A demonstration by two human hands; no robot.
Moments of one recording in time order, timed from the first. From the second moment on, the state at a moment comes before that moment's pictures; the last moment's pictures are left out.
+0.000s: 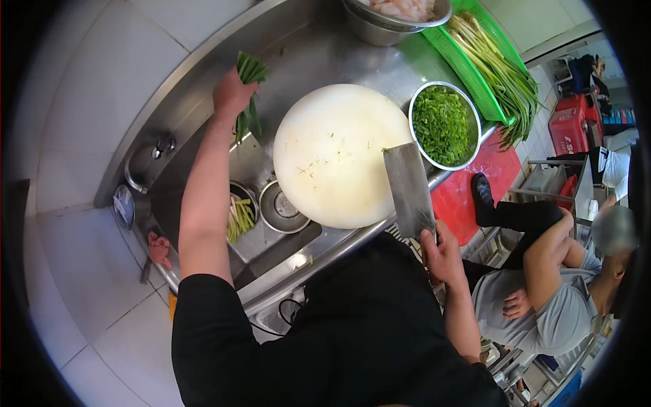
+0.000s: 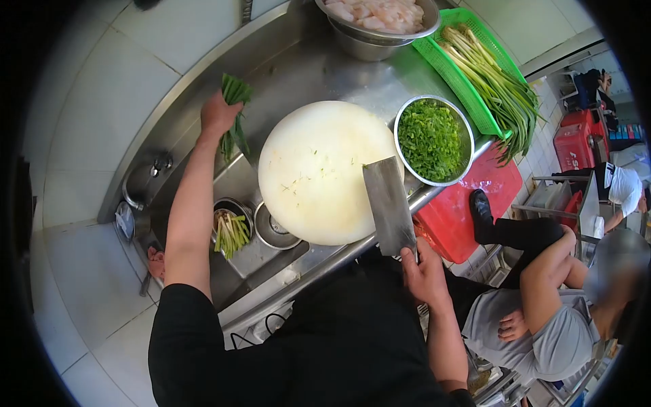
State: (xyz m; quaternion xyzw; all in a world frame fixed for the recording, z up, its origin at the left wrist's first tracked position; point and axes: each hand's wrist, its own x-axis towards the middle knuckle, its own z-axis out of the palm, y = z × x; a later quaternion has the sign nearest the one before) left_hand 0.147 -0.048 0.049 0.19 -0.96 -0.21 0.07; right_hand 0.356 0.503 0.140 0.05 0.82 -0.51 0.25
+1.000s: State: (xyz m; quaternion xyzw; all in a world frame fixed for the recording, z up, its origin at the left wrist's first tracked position) left_hand 0.307 0.200 0.065 0.02 -0.98 -0.20 -0.10; right_hand 0.320 0.458 0.101 -0.12 0.95 -0.26 0.13
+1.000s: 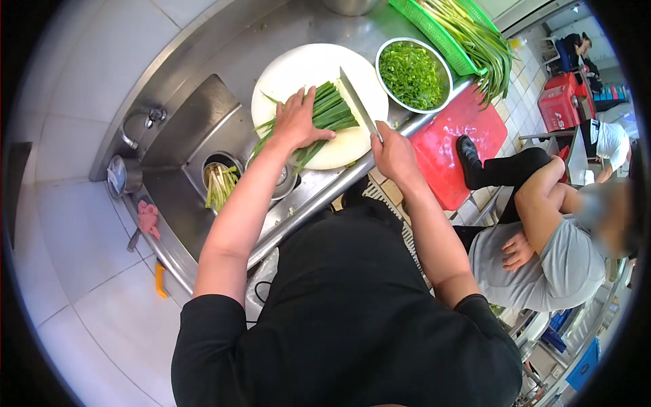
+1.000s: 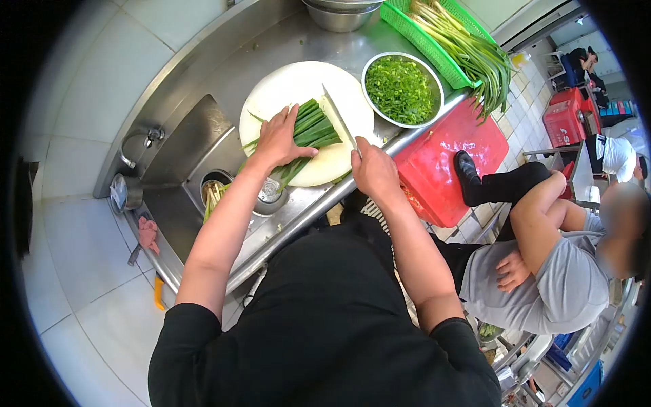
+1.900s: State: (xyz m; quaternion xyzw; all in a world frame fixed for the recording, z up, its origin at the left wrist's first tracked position) left_hand 0.329 0.206 0.041 -0.04 -0.95 -0.25 0.16; right_hand 0.337 0.463 0.095 -0.18 0.94 -0.26 0.08
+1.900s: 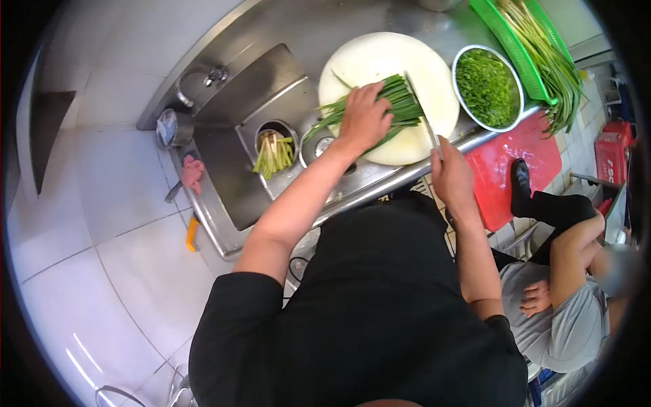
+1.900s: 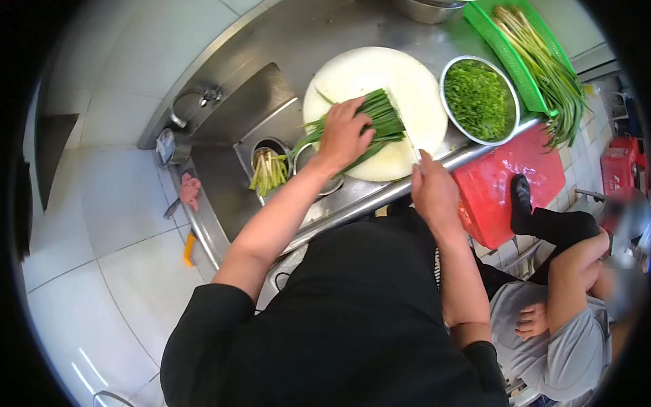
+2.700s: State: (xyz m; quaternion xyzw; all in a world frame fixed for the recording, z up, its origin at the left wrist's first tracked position) left_hand 0.293 0.149 0.110 0.01 -0.97 -0.09 -0.24; right_hand 0.314 0.470 0.087 -0.19 0.92 -0.31 0.15
